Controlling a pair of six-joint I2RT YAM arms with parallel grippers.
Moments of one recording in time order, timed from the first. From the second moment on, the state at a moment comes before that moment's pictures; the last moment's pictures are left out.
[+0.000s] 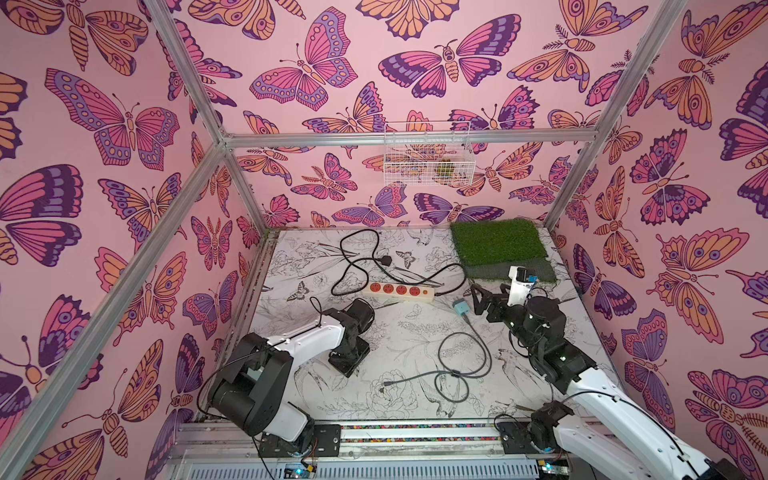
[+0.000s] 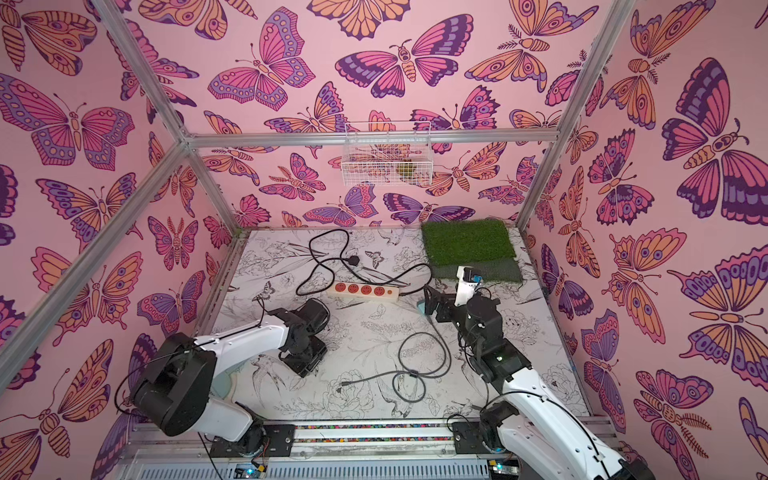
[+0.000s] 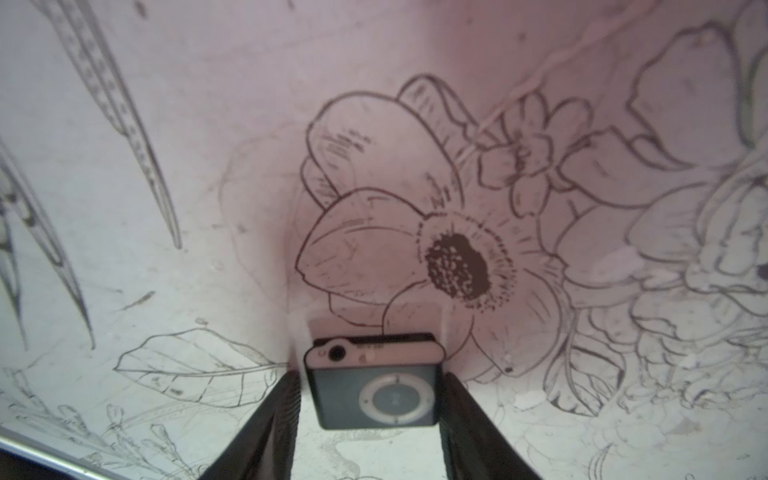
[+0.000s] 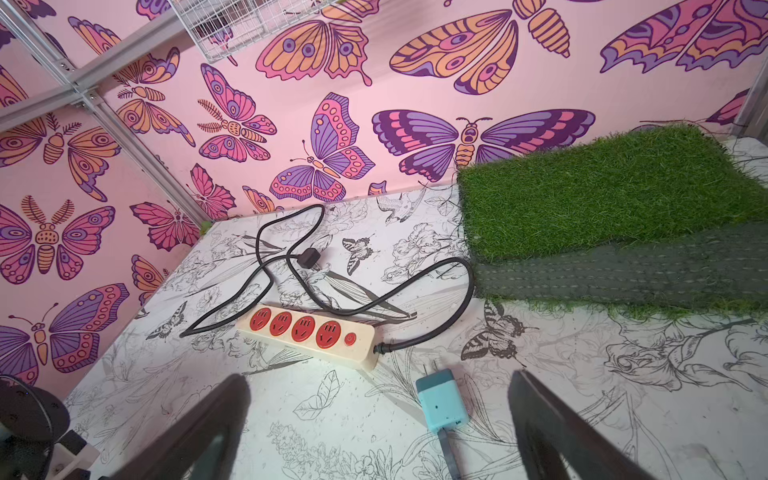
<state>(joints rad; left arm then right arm) -0.53 1.51 0.77 -0.81 0.07 -1.46 0.45 0.80 0.54 0.03 0.11 0.39</state>
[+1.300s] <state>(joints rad) -0.52 1.47 0.76 -0.74 0.07 -1.34 0.47 0.82 0.54 0.03 0.11 0.38</state>
